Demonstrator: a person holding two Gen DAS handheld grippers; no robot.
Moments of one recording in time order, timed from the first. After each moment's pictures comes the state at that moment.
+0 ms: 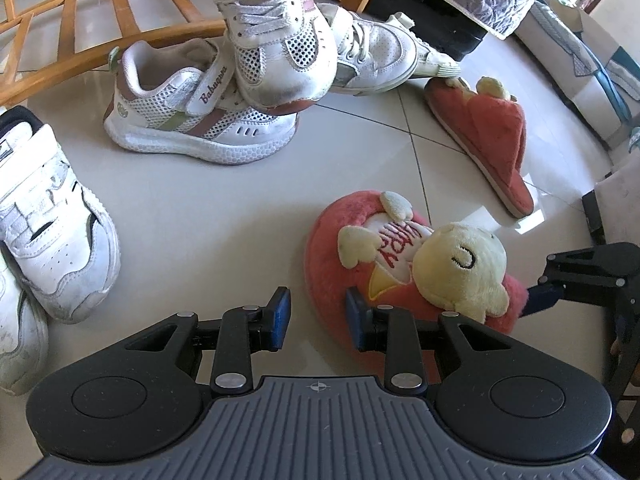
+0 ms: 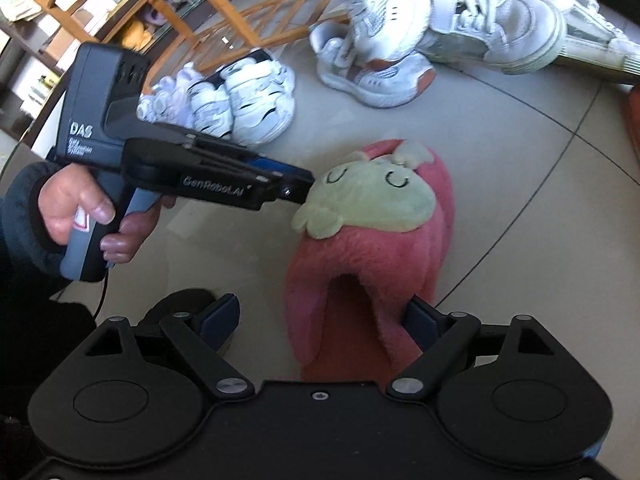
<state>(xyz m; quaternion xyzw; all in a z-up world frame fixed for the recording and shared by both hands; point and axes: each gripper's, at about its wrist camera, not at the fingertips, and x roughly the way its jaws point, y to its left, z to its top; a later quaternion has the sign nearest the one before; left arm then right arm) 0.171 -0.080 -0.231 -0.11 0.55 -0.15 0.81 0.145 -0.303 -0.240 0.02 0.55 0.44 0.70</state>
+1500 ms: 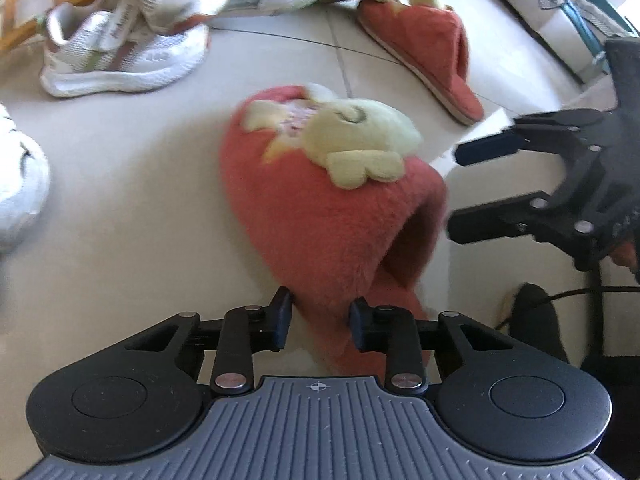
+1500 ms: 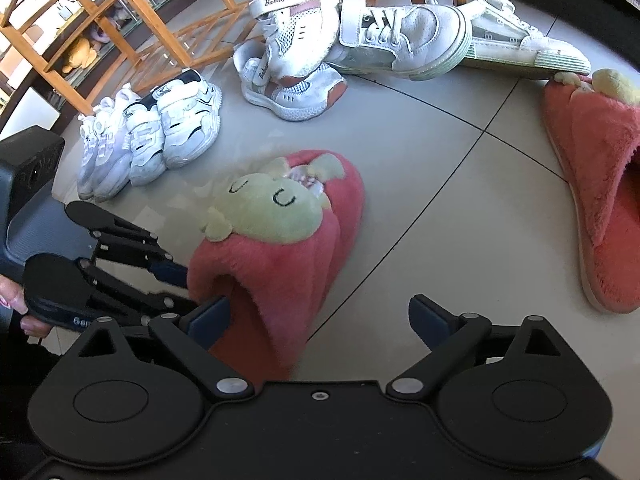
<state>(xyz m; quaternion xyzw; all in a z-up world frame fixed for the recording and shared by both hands) 0.126 -0.125 -0.240 -0.06 0.59 -0.20 0.78 0.155 -0.341 -0.240 0.00 0.55 0.36 0.76</state>
